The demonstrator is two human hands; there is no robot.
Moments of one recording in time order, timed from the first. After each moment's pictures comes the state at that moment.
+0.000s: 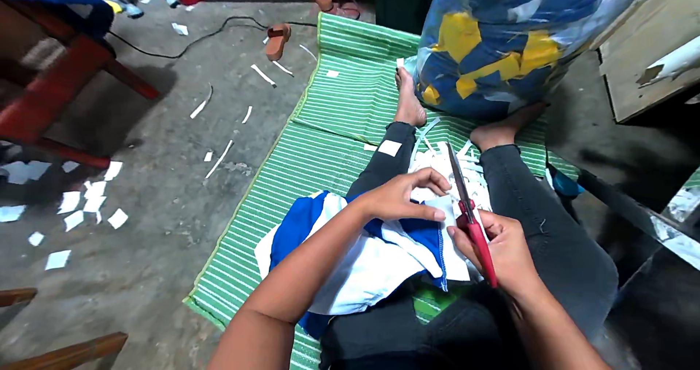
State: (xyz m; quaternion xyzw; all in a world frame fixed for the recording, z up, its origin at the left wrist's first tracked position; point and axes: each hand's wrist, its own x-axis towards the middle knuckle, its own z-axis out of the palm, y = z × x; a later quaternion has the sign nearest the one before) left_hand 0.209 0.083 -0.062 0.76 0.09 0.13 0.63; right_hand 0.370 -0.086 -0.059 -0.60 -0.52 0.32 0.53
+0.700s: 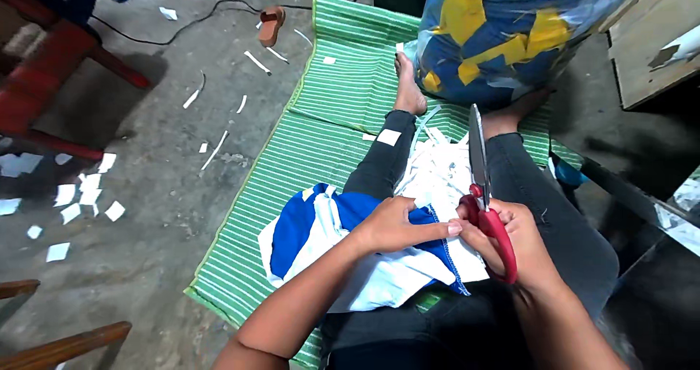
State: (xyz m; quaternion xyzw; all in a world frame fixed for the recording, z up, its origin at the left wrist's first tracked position) left_hand 0.186 0.021 -0.032 0.71 0.31 0.07 0.63; right_hand 0.368 -0.085 -0.037 -0.54 -0.52 0.38 0.54
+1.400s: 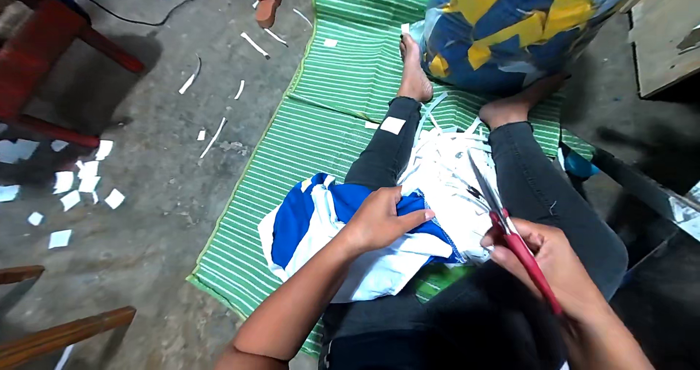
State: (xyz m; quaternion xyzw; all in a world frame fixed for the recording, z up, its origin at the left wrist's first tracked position) left_hand 0.167 0.018 -0.038 0.71 0.36 0.12 0.60; right_hand 0.401 -0.134 -0.053 -0.62 -0.51 0.40 0.44
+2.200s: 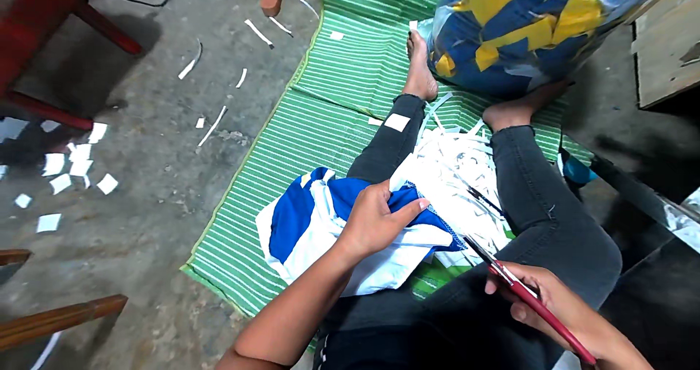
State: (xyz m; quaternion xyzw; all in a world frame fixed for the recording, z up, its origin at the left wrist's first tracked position) left_hand 0.158 0.000 -0.037 0.66 0.42 0.26 0.57; right_hand 0.422 -0.180 -0.069 -0.56 -0.55 0.53 0.31
